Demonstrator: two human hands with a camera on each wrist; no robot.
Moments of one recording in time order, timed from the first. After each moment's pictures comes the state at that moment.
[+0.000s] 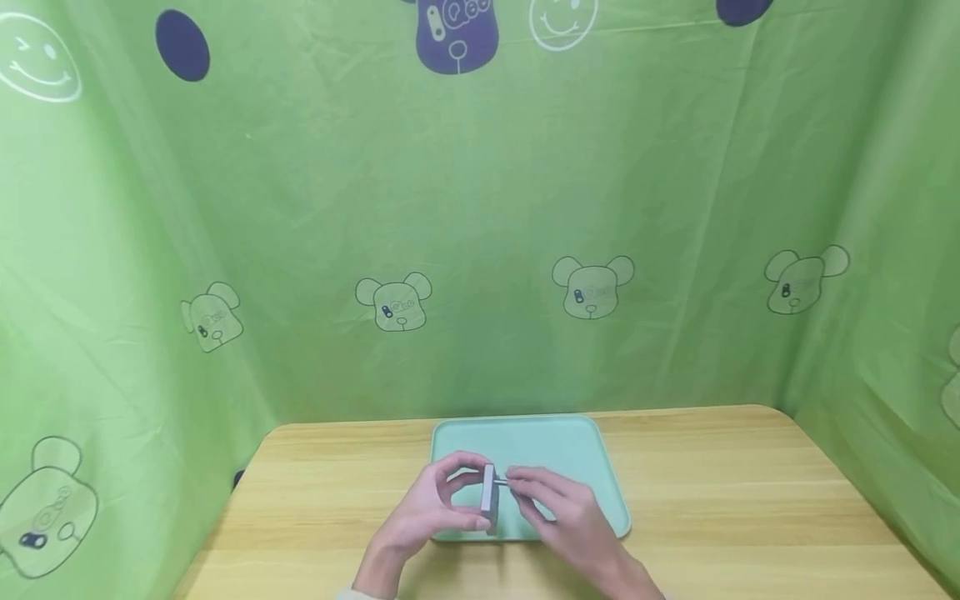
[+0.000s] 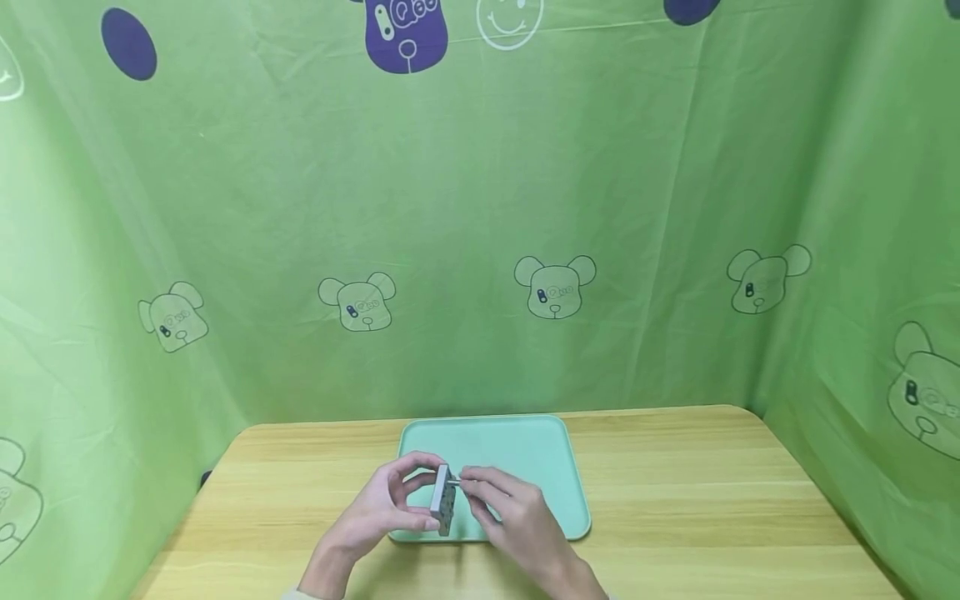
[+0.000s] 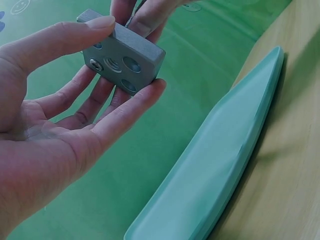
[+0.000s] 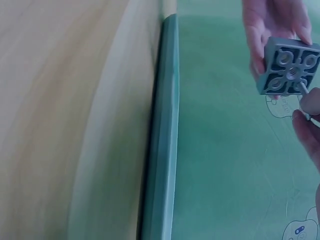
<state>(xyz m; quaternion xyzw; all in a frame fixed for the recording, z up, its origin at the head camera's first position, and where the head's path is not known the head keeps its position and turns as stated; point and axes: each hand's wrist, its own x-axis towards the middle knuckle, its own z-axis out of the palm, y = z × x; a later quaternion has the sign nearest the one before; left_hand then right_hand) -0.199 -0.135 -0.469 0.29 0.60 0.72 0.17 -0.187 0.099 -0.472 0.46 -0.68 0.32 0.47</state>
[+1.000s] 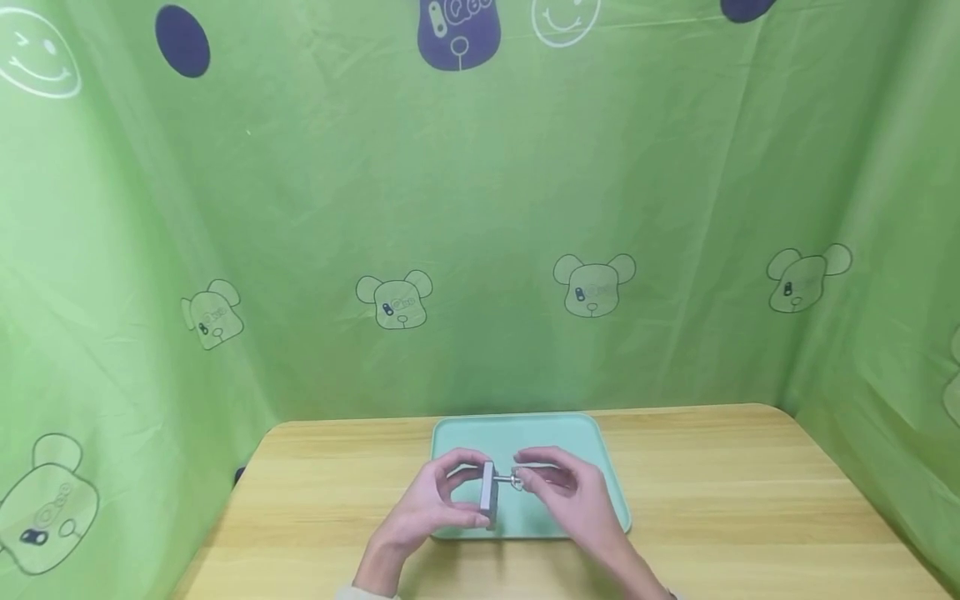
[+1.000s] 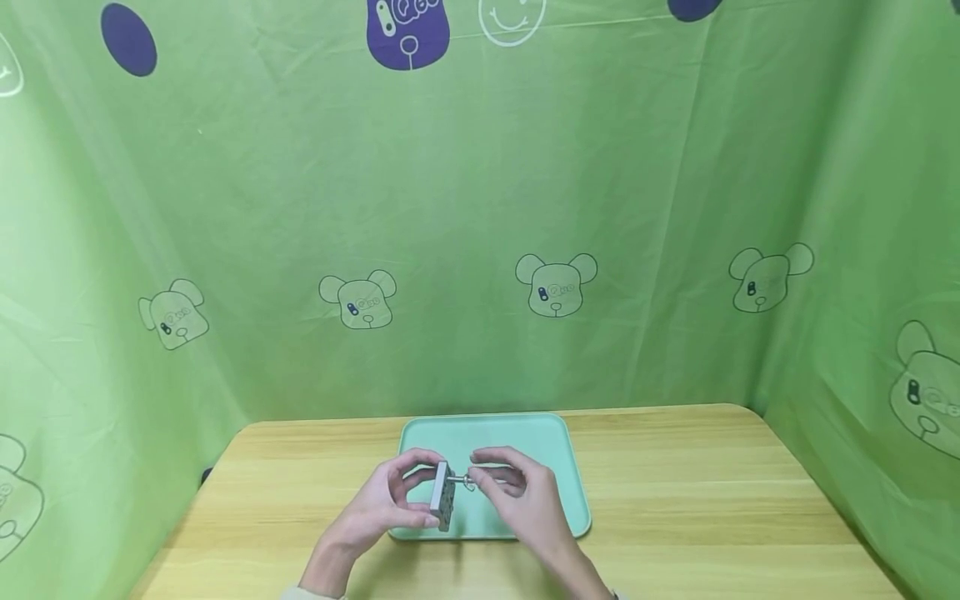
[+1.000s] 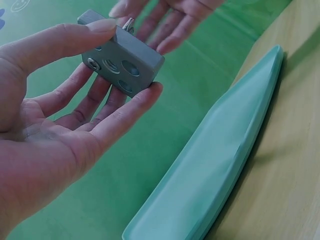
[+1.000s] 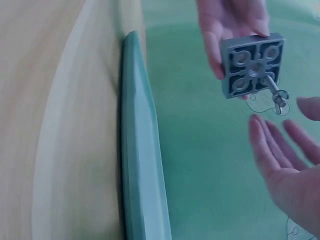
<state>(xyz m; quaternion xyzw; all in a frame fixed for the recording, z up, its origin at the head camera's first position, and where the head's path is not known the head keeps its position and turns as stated) -0.201 -0.135 -0.471 0.29 0.60 0.73 0.17 -0.175 0.105 -0.463 0.20 -0.71 0.67 0.11</state>
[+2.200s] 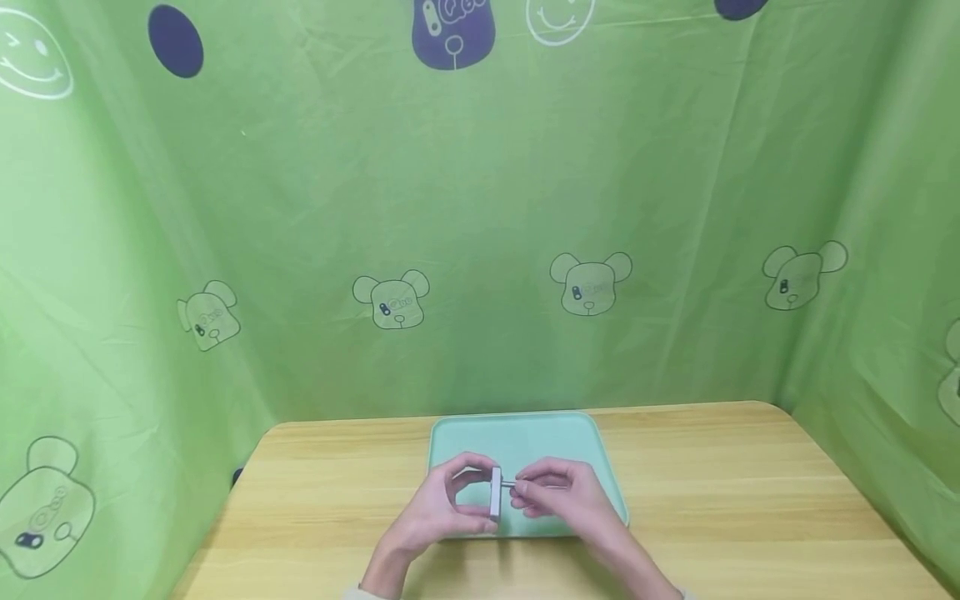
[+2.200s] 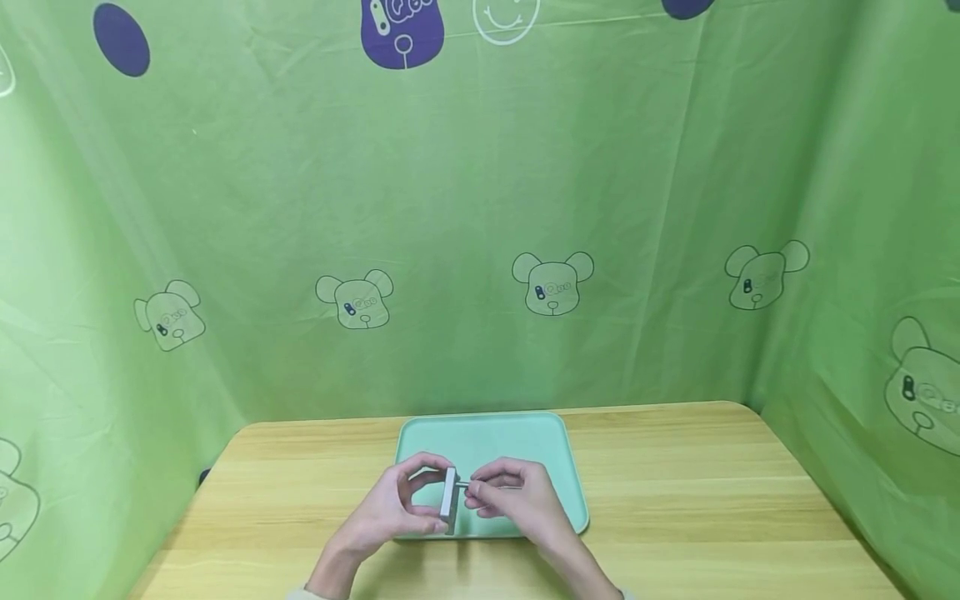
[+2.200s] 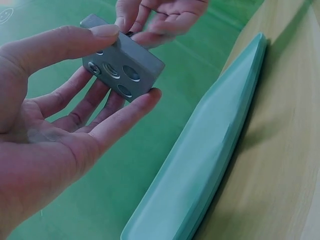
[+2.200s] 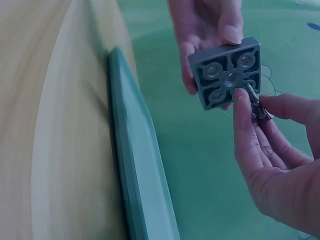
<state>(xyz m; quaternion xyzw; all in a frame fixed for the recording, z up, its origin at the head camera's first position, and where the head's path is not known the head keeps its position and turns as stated) -0.197 -0.123 -0.473 0.29 0.64 0.70 0.15 -0.176 0.115 -0.461 0.11 -0.68 0.72 -0.08</state>
